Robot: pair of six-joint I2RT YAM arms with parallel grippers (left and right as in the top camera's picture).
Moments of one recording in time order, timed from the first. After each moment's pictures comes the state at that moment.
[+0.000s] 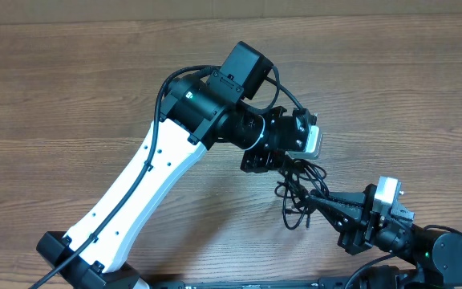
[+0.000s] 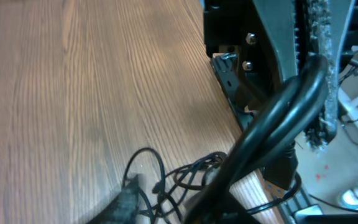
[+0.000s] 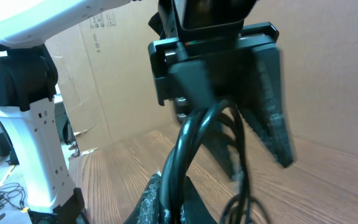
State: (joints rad) left arm -0.66 1.70 1.87 -1.28 0.85 0.96; right arm 0.05 0.28 0.43 0.08 -1.04 0.36
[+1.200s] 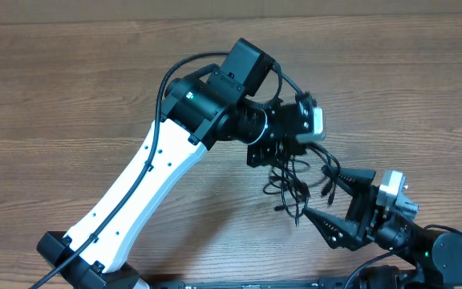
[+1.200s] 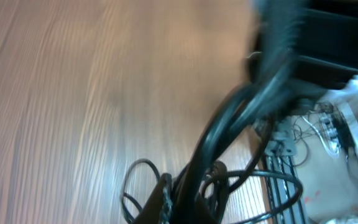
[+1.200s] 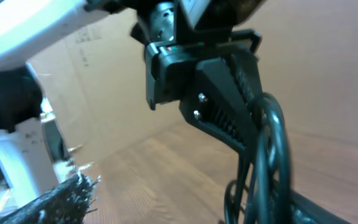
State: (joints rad) left arm -0.66 1.70 1.87 -1.19 0.68 0.63; right arm 0.05 0.28 0.43 0.06 -0.95 0.44
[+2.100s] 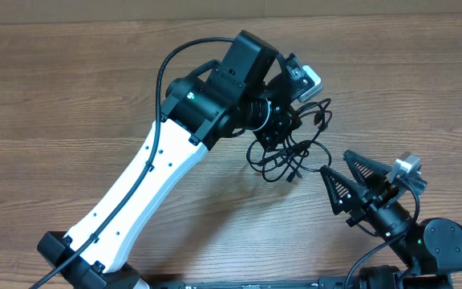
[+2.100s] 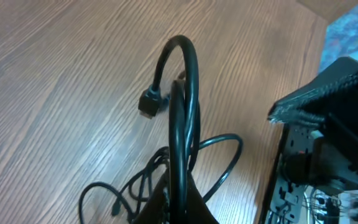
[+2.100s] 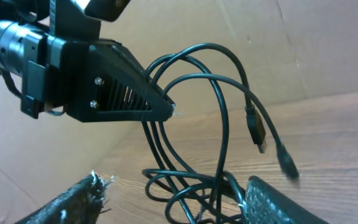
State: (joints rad) left arm -0.67 1.70 1.87 -1.06 0.48 0.15; right arm 0.05 0.28 0.43 -0.13 -0.59 0.51
